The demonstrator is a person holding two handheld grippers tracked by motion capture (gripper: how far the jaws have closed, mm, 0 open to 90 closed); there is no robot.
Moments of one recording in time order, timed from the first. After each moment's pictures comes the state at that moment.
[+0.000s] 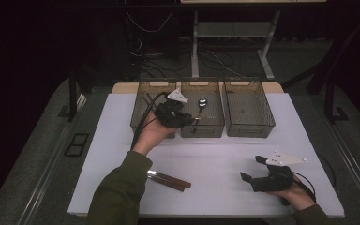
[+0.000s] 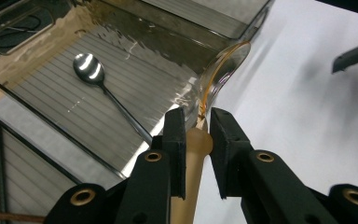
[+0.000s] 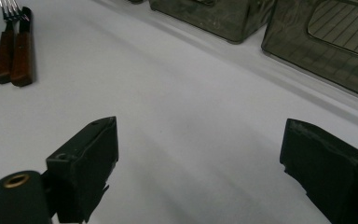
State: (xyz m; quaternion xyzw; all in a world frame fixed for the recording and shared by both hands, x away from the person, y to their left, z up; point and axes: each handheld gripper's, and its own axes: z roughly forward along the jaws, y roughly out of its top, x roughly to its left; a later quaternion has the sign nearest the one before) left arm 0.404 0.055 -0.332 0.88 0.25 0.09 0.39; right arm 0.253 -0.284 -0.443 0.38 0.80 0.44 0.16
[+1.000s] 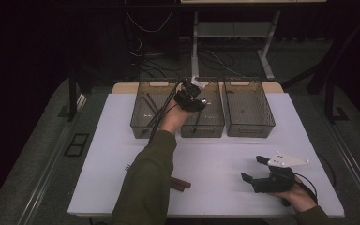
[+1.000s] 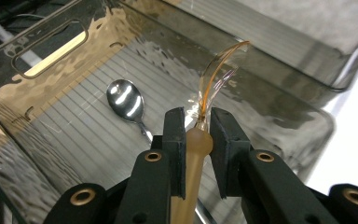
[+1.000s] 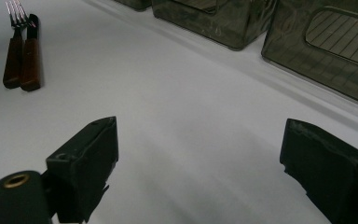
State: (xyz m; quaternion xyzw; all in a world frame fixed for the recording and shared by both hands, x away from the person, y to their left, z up) left arm 0.472 0.001 -0.356 0.88 0.29 0.13 0.35; right arm 0.249 -0.284 -0.439 0.38 0.79 0.45 0.16
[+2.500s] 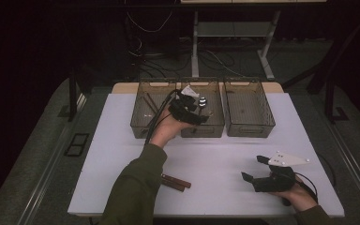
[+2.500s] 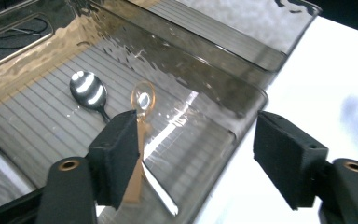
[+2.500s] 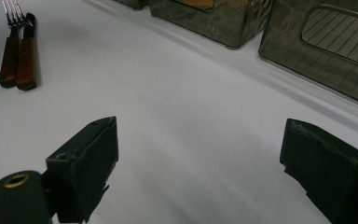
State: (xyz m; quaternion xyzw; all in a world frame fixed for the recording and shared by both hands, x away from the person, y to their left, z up) left arm 0.432 0.025 -0.360 0.86 0.27 0.09 0.41; right arm 0.250 -0.286 -0.439 0.38 0.79 0.45 0.16
